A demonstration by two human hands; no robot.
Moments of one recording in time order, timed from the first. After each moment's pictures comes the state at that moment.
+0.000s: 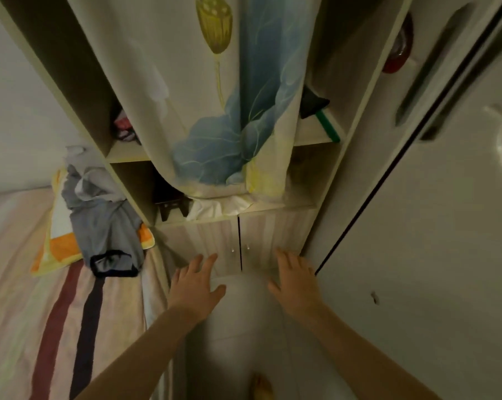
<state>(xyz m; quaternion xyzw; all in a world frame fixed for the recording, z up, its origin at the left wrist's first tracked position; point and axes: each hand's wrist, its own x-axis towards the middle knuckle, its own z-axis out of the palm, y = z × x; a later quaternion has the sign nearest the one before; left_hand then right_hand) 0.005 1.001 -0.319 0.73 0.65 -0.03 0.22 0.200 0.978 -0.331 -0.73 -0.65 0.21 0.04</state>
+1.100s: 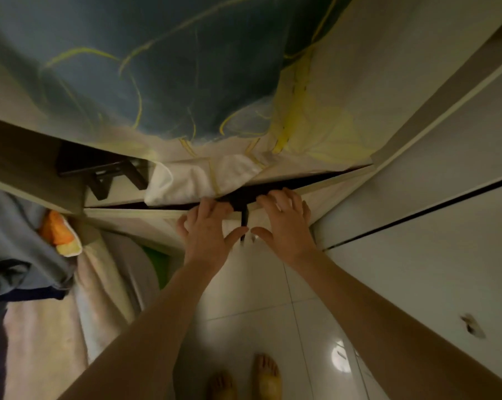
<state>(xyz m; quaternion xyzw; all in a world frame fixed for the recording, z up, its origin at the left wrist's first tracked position) 0.044 1.216 -0.547 0.71 0.66 0.11 0.24 0.199 1.200 -0.551 -0.70 -0.68 0.19 0.09</state>
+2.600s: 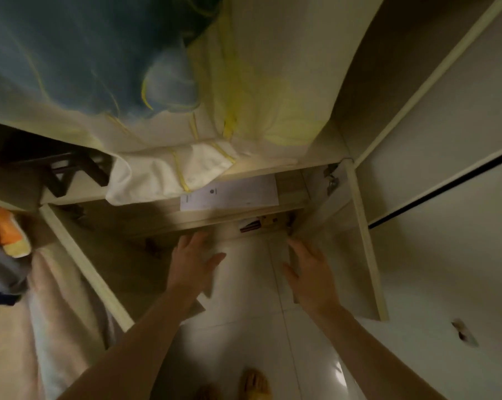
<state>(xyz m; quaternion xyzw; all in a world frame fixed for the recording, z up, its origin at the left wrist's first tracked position) 0.064 1.179 -0.596 0.62 0.69 0.08 0.38 0.268 1.112 -0.589 -0.76 -0.57 0.27 0.17</state>
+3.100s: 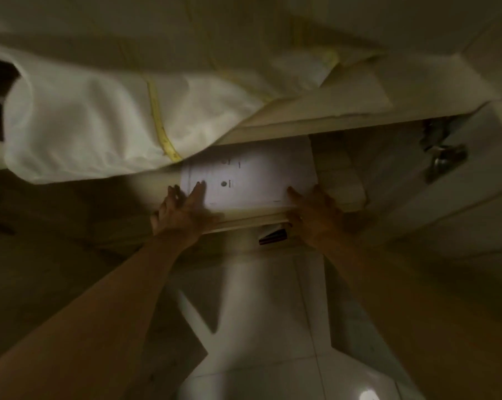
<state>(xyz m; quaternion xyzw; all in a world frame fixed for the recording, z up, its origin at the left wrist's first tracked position) 0.035 1.328 -0.777 0.66 0.70 -0.04 0.26 0.280 1.288 -0.789 -0.76 -0.59 0.25 0.04</state>
